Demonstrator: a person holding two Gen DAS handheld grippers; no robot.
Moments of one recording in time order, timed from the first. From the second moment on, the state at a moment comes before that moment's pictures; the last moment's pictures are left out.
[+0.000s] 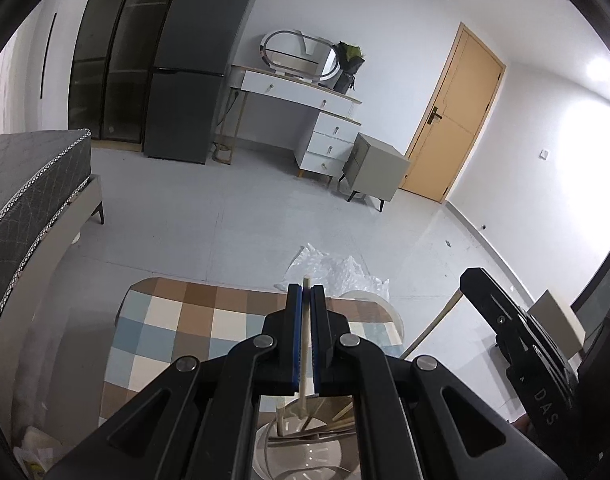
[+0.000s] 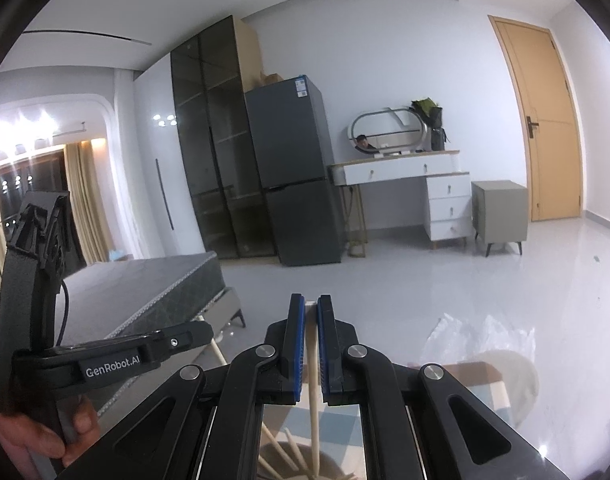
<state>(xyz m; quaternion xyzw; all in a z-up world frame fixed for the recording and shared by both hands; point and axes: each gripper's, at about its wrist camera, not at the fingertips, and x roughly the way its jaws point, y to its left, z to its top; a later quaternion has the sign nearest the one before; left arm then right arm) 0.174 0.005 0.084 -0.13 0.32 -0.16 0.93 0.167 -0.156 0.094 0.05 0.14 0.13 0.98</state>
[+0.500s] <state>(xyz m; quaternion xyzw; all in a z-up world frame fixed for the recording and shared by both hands) 0.178 -0.003 0.075 -0.11 0.35 -0.19 0.91 0.165 -0.163 0.066 0.07 0.18 0.14 0.97</state>
